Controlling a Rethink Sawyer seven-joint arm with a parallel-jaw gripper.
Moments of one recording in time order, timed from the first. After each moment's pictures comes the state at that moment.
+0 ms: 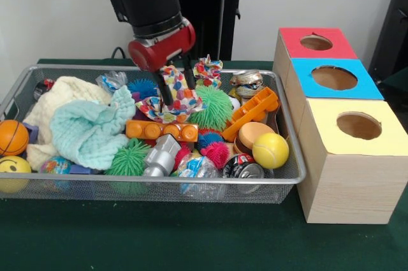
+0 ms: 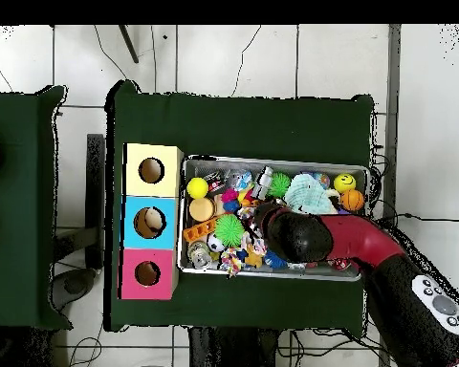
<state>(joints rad) -0.91 -0.60 0.68 1.86 -0.49 0.50 0.91</state>
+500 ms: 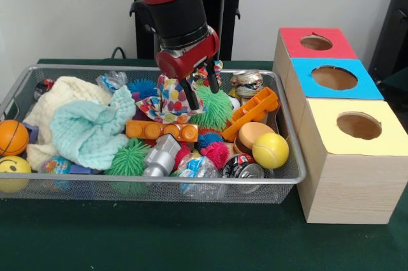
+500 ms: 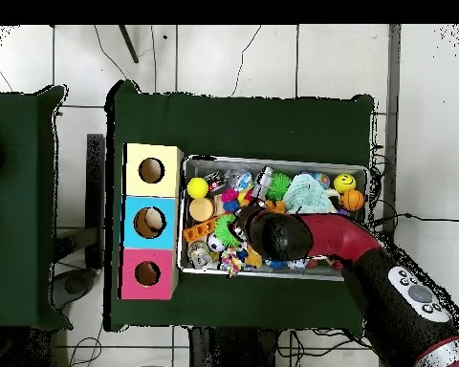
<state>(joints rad) -0.83 -0.58 0.63 1.86 -0.47 0.50 0.91</state>
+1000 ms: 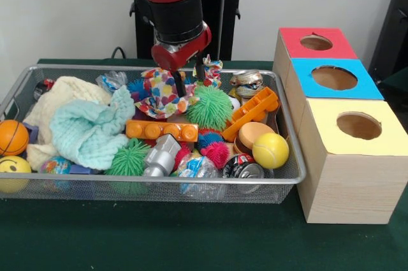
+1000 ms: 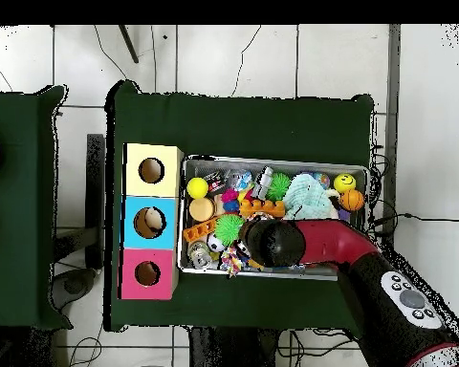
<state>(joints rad) -0.75 -0.62 0.51 1.86 -0.49 0.61 0.91</state>
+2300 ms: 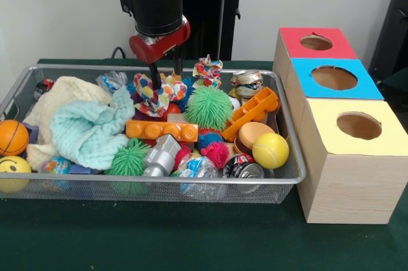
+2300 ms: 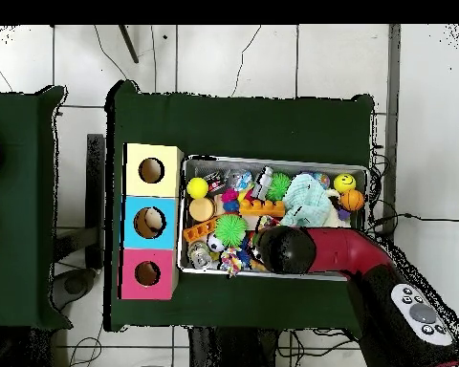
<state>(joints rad) -0.72 -0.66 0.41 1.86 -0.49 0.60 0.91</state>
